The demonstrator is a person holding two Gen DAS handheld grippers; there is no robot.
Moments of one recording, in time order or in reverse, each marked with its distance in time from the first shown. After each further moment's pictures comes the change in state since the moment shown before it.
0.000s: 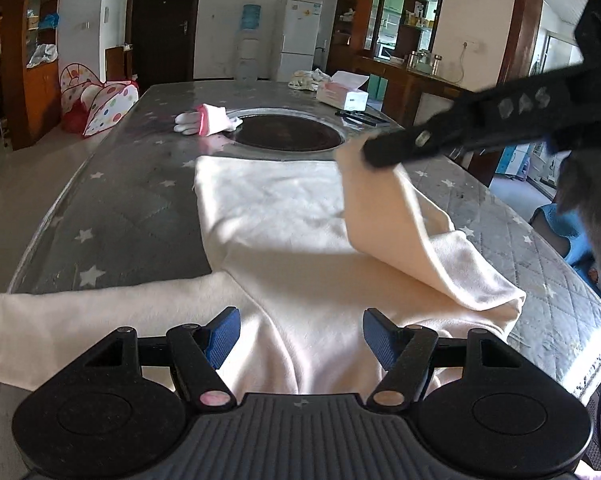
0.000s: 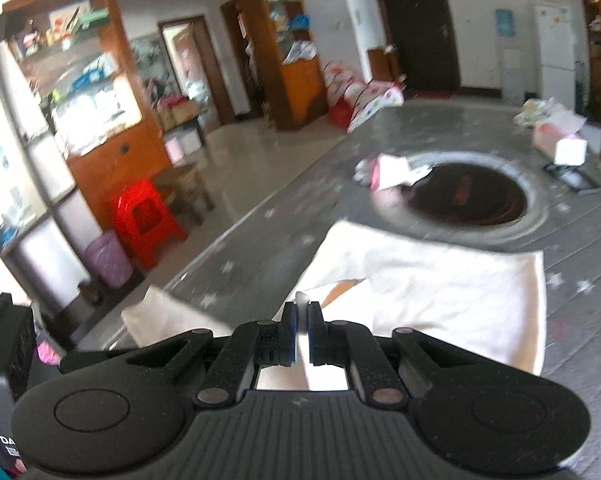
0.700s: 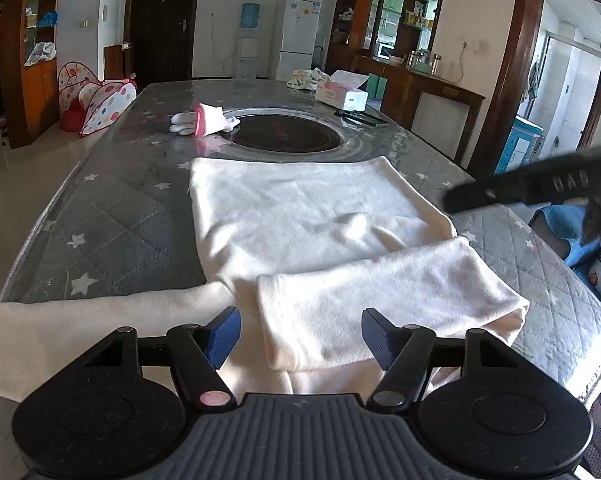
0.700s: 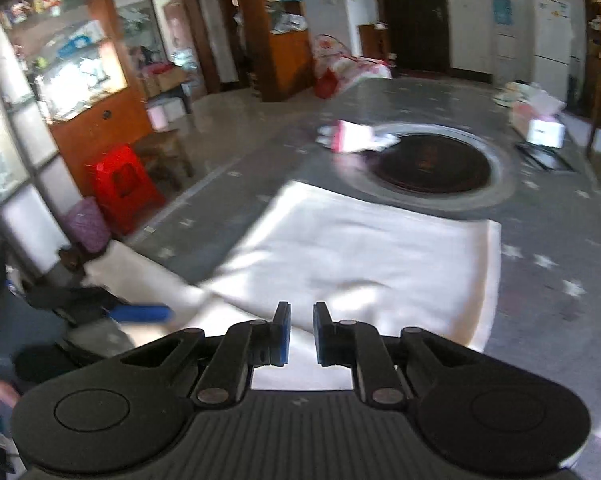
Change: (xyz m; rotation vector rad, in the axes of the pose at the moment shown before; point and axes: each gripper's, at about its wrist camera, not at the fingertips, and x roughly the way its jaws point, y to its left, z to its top) left arm 0.010 0.001 0.006 -0.005 0.003 -0.010; right arm -0.031 -0.053 -0.019 -0.030 0.078 -0.110
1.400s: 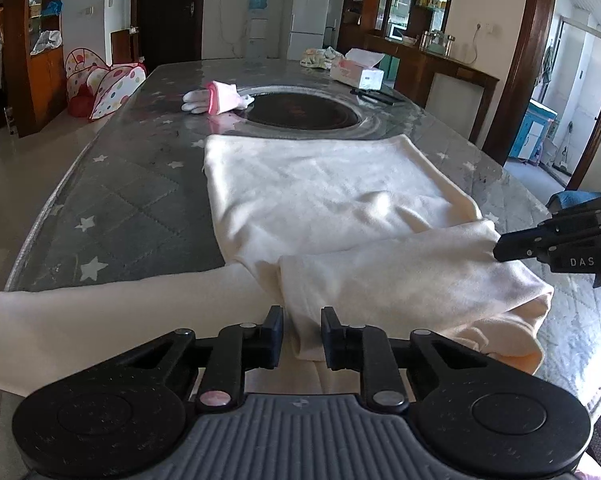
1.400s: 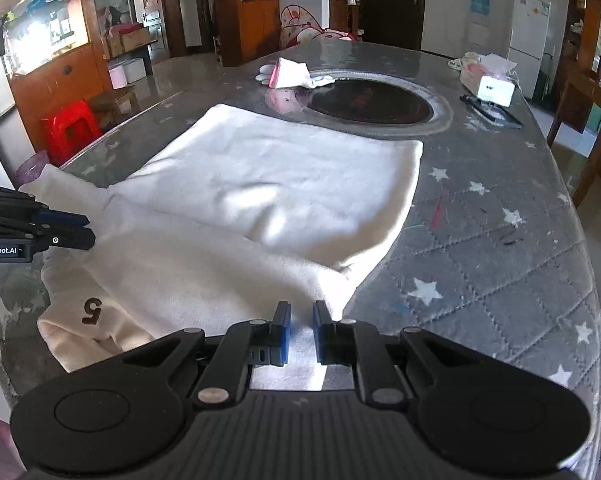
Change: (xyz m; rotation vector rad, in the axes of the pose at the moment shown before) left arm 0.011 0.009 0.000 0.000 0.057 0.038; right arm 0.017 -0.040 -0.058 -0.055 0.072 -0.123
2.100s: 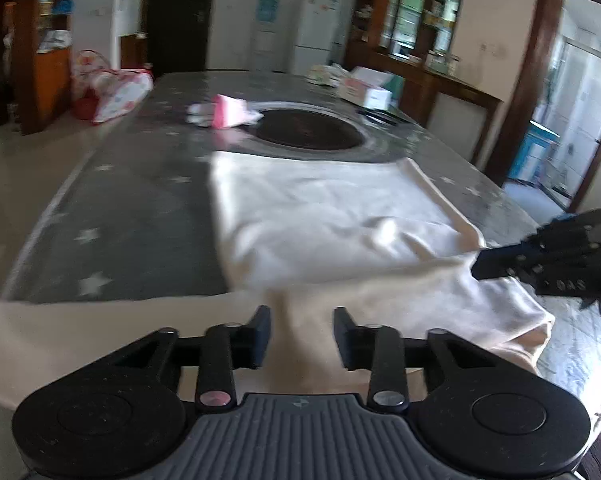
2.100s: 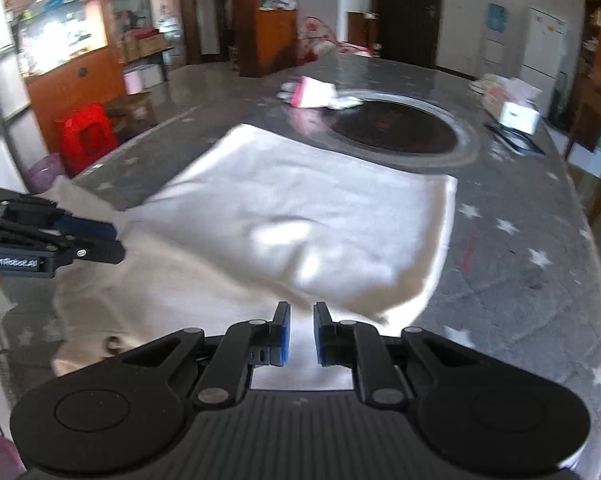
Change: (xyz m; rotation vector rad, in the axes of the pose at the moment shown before) left arm -0.001 0.011 0.003 -0.049 -0.047 0.010; right arm 0.013 0.026 0.019 -0.055 -0.029 0.052
